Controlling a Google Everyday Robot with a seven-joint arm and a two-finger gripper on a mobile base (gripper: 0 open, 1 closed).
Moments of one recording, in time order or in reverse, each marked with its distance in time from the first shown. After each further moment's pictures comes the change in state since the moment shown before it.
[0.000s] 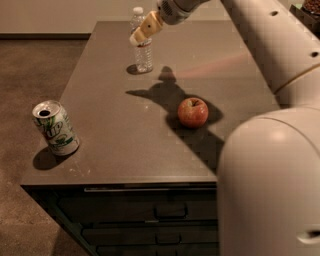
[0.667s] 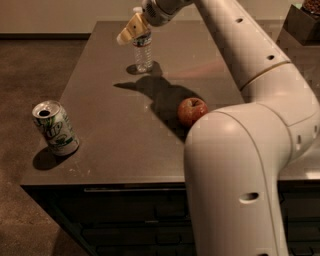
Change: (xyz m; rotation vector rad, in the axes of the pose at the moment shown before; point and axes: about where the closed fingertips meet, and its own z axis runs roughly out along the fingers) arm -0.026 0.003 0.050 -0.036 -0.015 0.026
